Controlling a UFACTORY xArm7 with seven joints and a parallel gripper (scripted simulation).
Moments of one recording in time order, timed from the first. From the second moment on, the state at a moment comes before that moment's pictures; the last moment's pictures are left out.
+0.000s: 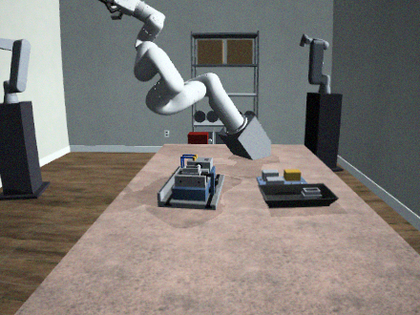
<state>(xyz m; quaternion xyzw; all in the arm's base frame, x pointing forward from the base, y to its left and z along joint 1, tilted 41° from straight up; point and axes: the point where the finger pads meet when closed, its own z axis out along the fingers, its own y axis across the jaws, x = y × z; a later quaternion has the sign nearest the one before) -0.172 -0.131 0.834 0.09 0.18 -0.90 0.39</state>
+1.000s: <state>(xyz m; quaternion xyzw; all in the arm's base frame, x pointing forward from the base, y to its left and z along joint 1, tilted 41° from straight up) -0.180 -0.097 0.838 0.08 0.15 -0.92 0.35</state>
